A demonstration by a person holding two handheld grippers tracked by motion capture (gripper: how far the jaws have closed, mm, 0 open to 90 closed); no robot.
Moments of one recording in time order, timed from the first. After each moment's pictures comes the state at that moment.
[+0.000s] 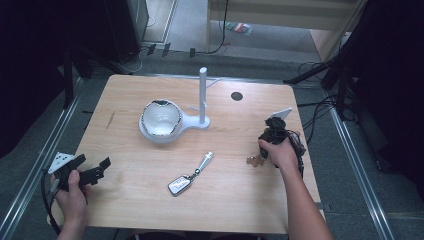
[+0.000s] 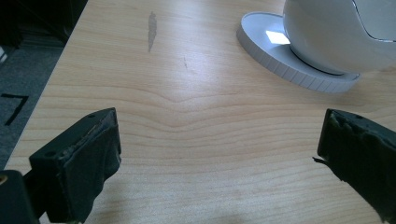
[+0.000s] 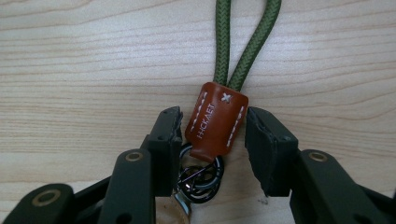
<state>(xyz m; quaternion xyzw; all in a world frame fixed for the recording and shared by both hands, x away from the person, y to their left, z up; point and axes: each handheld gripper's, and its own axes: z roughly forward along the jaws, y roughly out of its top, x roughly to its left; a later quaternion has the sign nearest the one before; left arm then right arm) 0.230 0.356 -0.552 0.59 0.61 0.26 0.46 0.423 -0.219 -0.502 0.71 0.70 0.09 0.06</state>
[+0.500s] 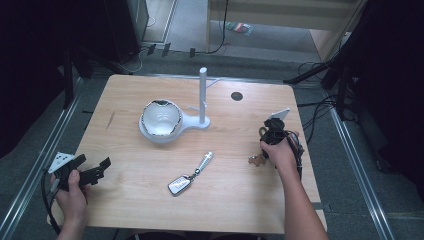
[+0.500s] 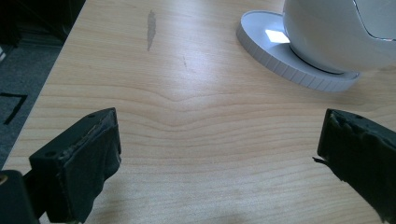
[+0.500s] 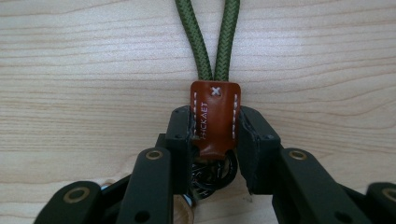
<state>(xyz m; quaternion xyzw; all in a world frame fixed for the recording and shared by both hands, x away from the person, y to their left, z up) 0.230 0.356 -0.552 0.59 0.61 0.26 0.46 0.420 -0.216 -0.504 0.70 0.70 0.07 0.08</state>
